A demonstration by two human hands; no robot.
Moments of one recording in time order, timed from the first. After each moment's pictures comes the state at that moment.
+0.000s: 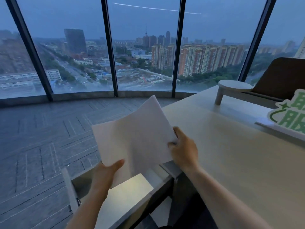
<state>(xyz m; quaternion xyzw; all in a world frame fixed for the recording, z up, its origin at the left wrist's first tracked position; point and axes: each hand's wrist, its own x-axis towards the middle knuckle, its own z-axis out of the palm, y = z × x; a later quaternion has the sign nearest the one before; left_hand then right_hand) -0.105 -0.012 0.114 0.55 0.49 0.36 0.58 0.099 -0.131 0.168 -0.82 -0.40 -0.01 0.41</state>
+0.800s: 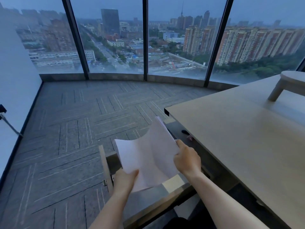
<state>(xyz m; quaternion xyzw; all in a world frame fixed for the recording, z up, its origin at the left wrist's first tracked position) -0.153 0.014 0.025 0.50 0.63 0.29 0.51 0.045 -0.050 0.082 -0.84 -0.47 0.10 0.24</state>
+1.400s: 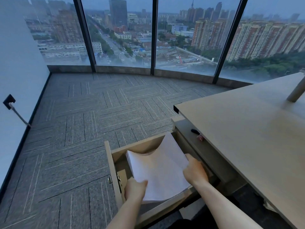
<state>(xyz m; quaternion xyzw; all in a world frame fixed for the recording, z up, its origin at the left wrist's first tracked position) -0.140 0.008 -0.028 0.48 0.69 0.18 0.50 0.062 -0.048 0.018 -0.84 -0.42 0.25 0.25</state>
